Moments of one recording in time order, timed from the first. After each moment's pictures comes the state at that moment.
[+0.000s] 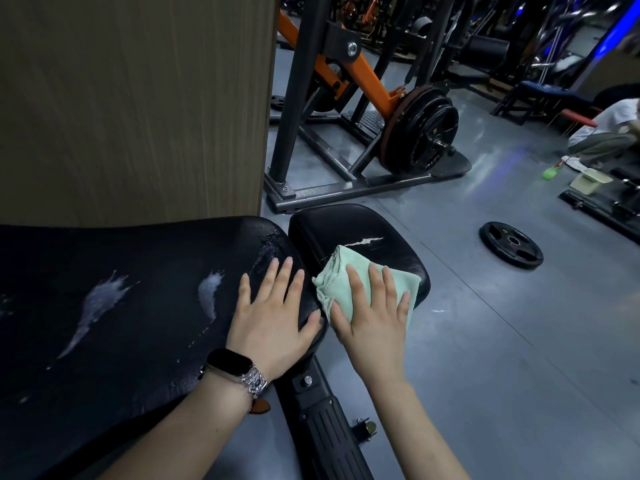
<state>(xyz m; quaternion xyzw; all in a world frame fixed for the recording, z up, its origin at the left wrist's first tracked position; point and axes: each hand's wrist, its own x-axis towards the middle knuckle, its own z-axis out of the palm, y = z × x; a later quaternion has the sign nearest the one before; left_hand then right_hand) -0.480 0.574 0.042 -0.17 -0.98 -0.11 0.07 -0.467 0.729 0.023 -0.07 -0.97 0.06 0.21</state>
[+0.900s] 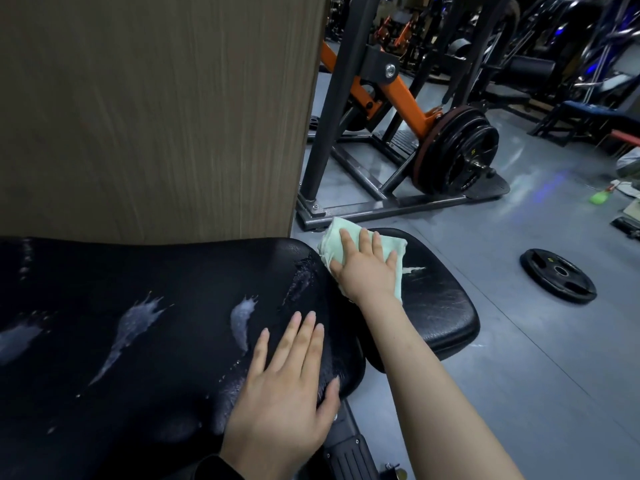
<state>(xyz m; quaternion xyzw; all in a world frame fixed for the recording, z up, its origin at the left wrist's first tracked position) -0.449 0.551 0.026 -0.19 -0.96 -0.14 0.16 -0.601 0.691 0.065 -0.04 -1.00 0.04 -0.02</state>
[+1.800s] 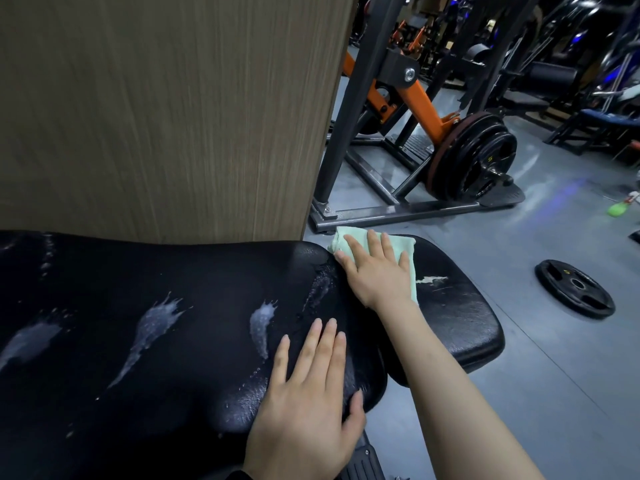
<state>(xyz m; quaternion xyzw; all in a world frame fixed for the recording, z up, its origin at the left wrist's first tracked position) -0.450 0.557 0.021 -0.17 -0.95 -0.15 0.20 -0.609 0.684 0.065 -0.01 -1.00 0.03 -0.03</state>
